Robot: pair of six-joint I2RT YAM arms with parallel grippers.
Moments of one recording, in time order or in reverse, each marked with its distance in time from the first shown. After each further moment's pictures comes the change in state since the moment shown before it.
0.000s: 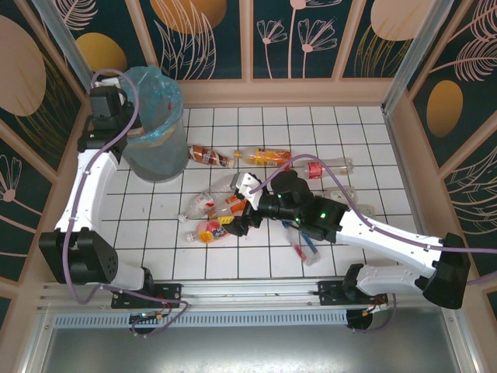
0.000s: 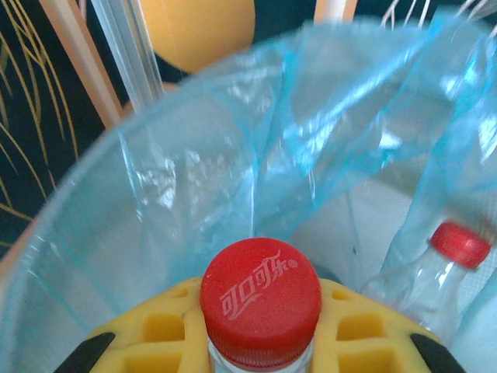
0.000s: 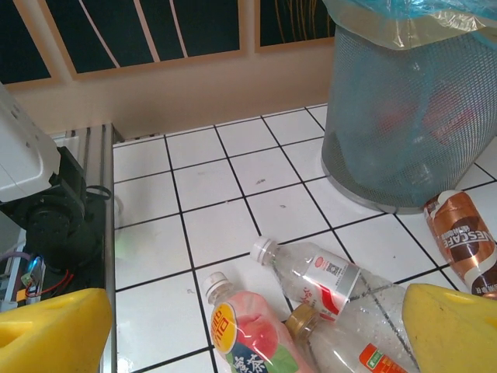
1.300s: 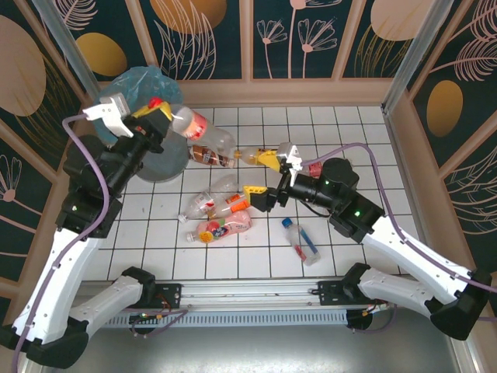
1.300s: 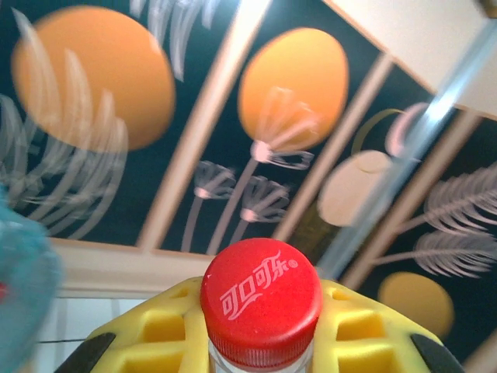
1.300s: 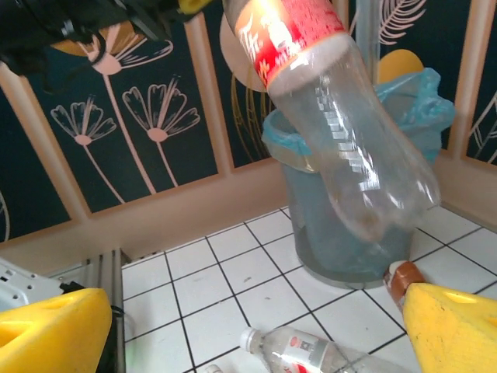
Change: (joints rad) left arm -0.419 -0.531 -0.109 0.176 0.182 -0.334; right arm -0.251 -0.209 -0.044 0.143 -0.179 0.209
